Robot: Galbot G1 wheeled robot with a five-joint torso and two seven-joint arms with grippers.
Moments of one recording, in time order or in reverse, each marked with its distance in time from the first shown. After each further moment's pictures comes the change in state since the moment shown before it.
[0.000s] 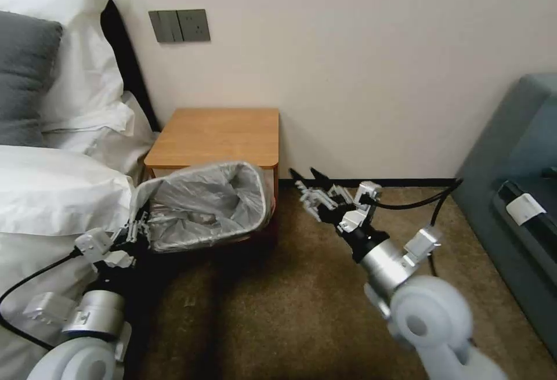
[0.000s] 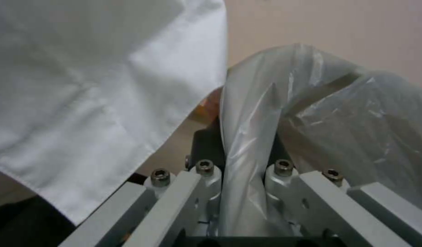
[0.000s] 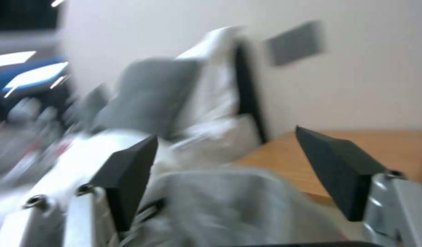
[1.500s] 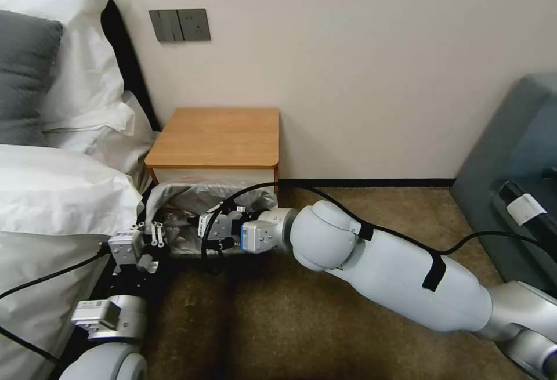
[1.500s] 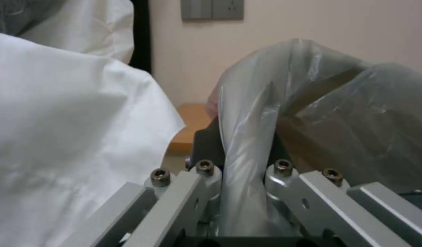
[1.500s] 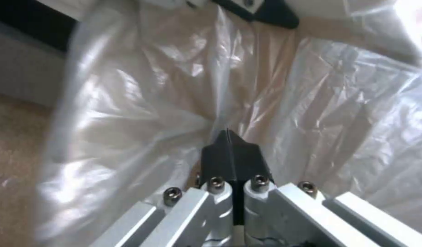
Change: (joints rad) left arm 0.037 -0.014 0.094 -0.061 0.418 -0.128 -0.055; right arm 0.850 -0.002 -0.780 -0.429 -0.763 -0.115 -0.274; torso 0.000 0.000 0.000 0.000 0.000
